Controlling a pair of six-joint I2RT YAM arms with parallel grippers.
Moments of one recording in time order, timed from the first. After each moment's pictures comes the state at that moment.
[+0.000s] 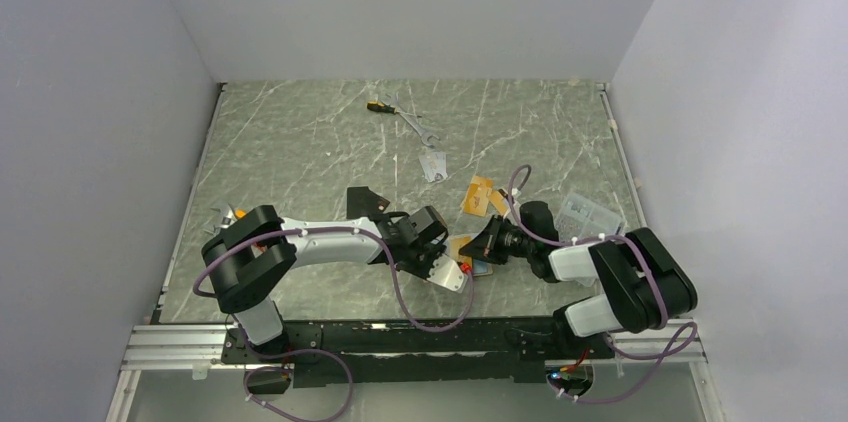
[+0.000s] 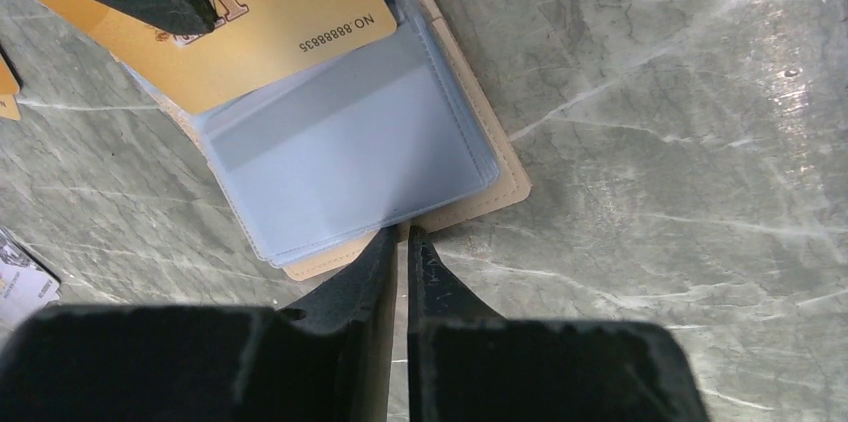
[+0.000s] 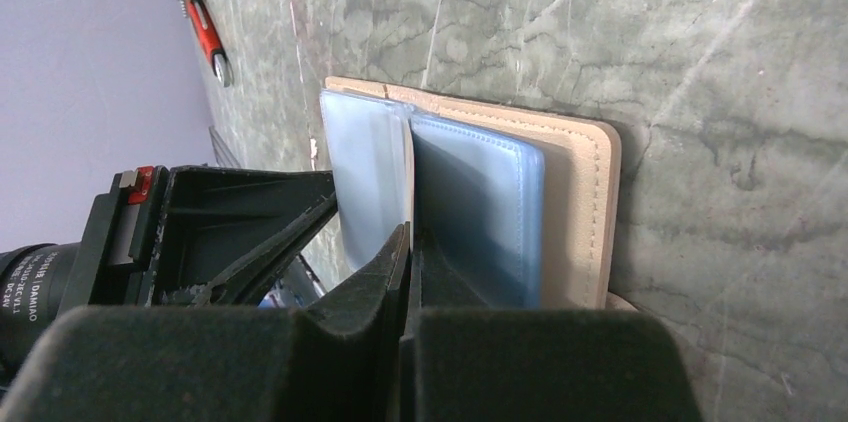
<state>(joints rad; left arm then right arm) -1.07 1.69 0.95 -0.37 0.15 0.95 0.34 1.41 0.21 0.53 -0.61 0.87</state>
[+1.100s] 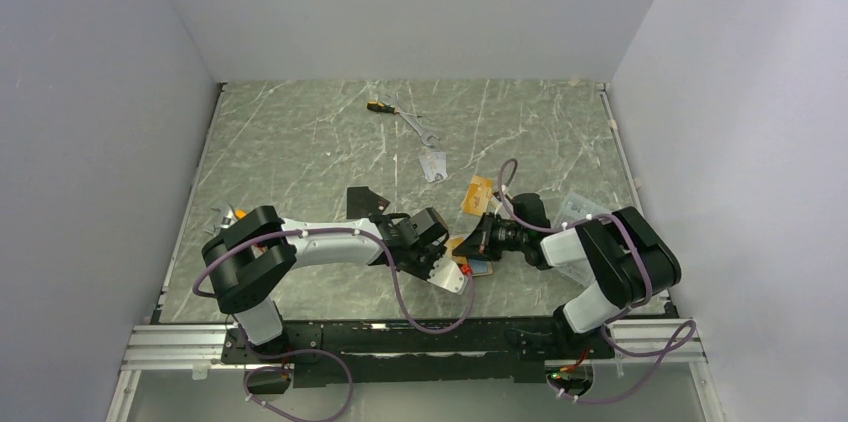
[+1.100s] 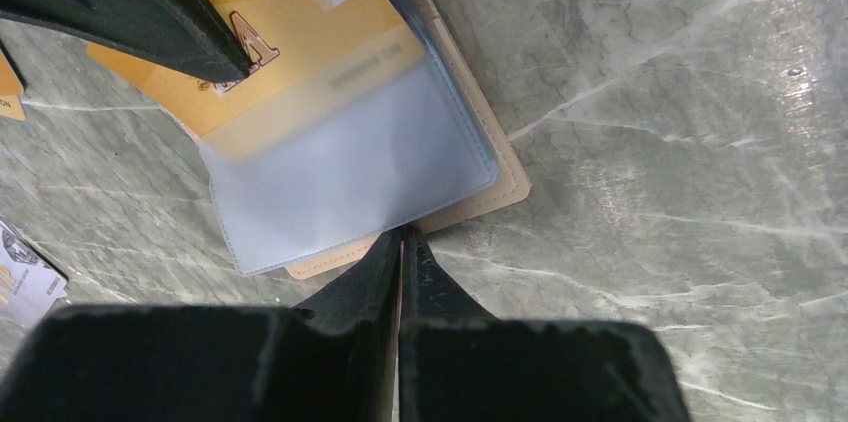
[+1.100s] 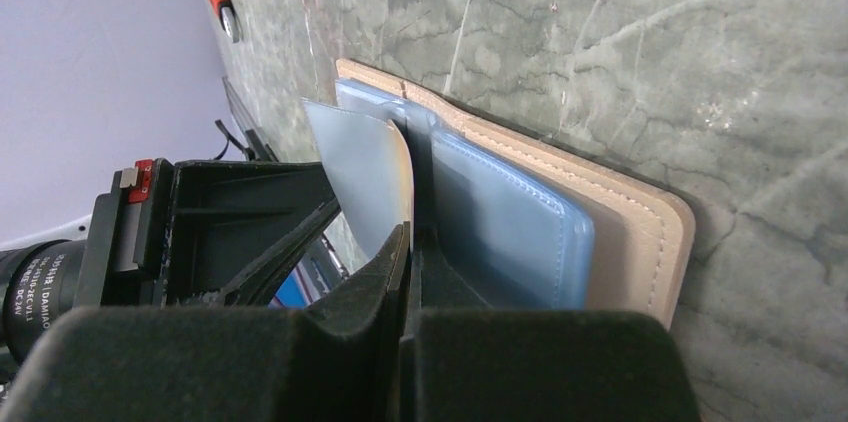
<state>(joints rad) -1.08 1.69 0.95 -0.37 0.13 0.96 0.35 1.55 0.30 0.51 -0.74 0.85</state>
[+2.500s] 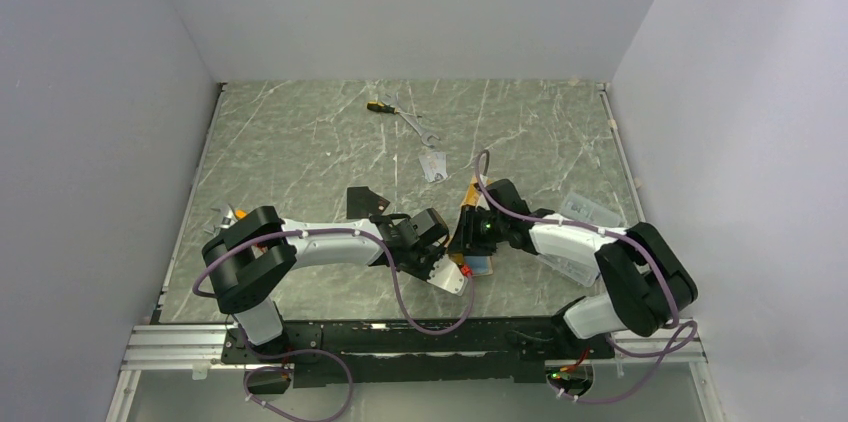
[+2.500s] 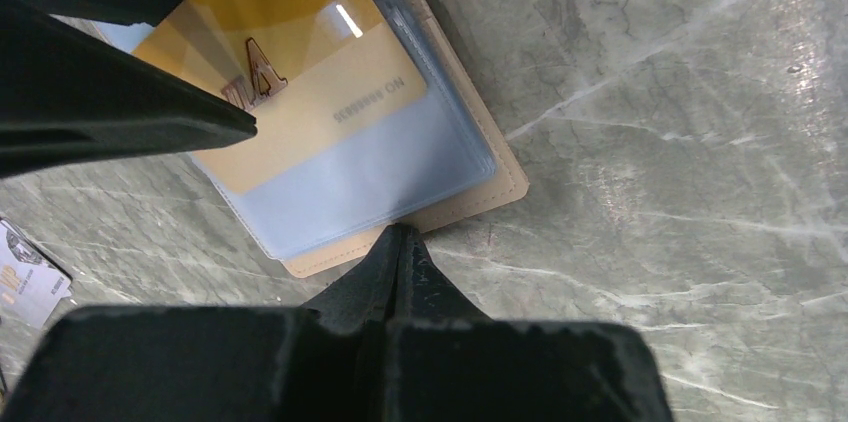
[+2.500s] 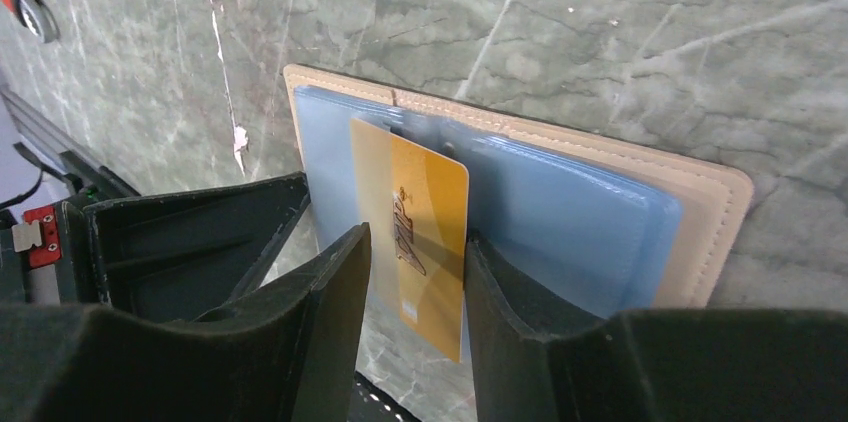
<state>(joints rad) -1.08 1.69 0.95 -0.37 0.12 0.96 0.54 1.41 0.55 -0.07 -0.38 0.67</state>
